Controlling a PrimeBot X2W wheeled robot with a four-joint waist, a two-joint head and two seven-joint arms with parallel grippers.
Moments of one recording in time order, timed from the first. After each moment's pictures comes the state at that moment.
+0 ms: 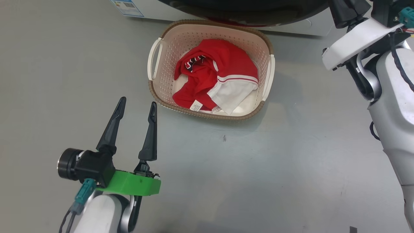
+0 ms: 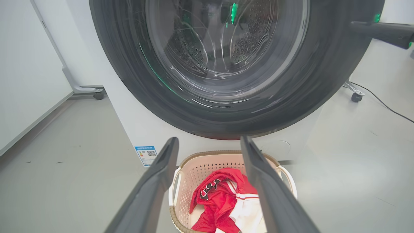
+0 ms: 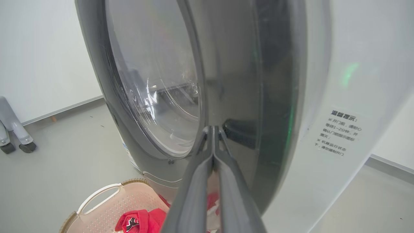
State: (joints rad) left arm -0.20 0.04 -0.31 -0.02 -0.30 0.05 -0.25; right arm -0.83 -0.29 0.39 0.35 0.31 0.12 -0.09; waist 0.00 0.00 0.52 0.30
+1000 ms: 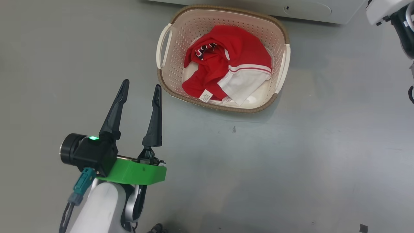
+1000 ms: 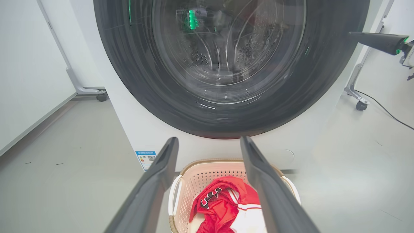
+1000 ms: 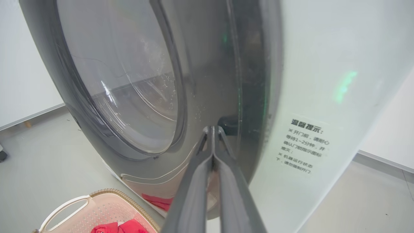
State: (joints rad) left arm -0.26 0.03 -0.34 -0.04 -0.35 0.08 -0.25; right arm -1.05 -0.38 0.40 0.56 0.38 0.13 -0.10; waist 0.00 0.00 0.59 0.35
